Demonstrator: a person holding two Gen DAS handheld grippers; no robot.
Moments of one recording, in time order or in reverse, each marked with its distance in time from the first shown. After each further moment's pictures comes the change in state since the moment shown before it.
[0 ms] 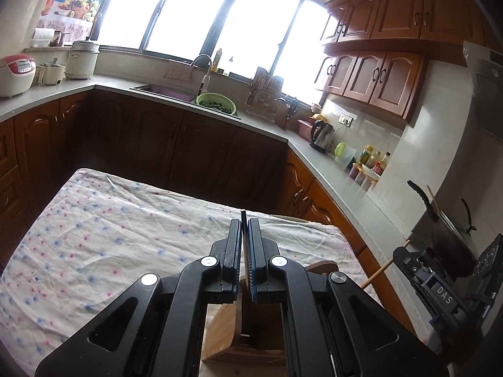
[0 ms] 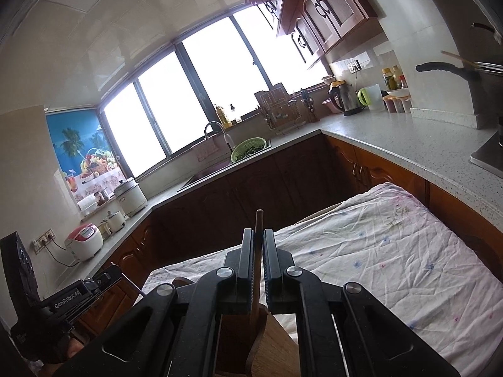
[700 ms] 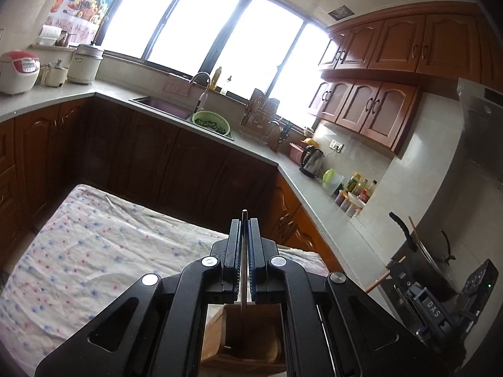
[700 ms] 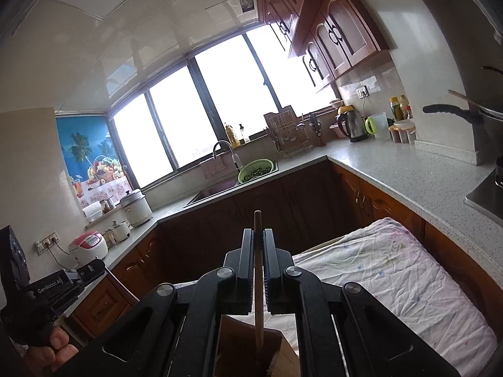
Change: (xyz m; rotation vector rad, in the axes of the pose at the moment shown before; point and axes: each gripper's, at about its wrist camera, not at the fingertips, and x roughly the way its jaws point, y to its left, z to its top) left arm -0.035 0.006 0.034 -0.084 -0.077 -0.047; right arm -0.027 0.016 0.025 -0.034 -0.088 0.012
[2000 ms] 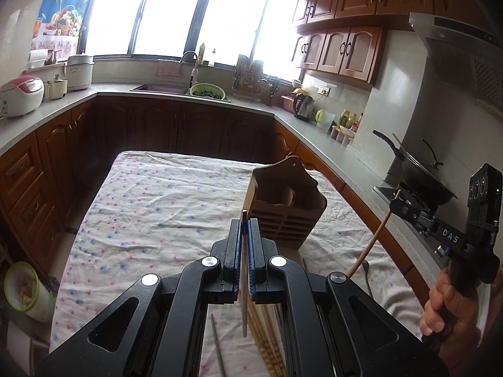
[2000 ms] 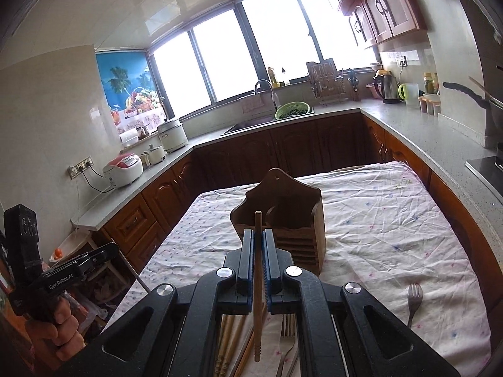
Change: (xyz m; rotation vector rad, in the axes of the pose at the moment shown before) left arm -0.183 0.021 -0.088 0.235 0.159 0.021; right arm -0.129 0.054 -0.063 -0.164 0.271 0.122
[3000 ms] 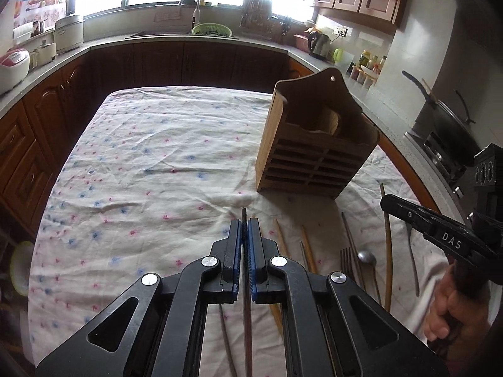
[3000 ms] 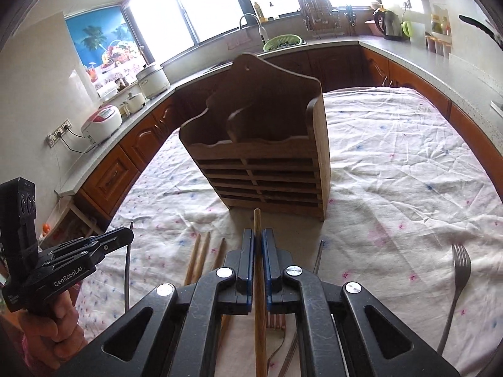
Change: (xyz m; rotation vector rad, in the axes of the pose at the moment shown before) left arm 0.105 0.009 -0.042 0.025 0.267 0.055; right arm 0.093 -0.035 -0.052 0.046 0.280 -0.017
